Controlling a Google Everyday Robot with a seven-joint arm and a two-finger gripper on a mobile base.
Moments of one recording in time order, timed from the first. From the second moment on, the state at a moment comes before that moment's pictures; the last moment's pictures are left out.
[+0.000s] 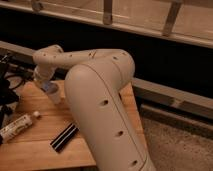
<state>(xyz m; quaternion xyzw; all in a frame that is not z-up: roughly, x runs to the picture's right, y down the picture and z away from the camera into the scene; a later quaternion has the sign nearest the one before) -0.364 -0.033 0.814 -0.30 -0.17 0.33 0.88</state>
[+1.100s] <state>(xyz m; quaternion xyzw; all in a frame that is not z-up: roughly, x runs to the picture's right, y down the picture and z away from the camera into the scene) -0.350 -0.023 0.826 -0.30 -0.18 0.36 0.86</state>
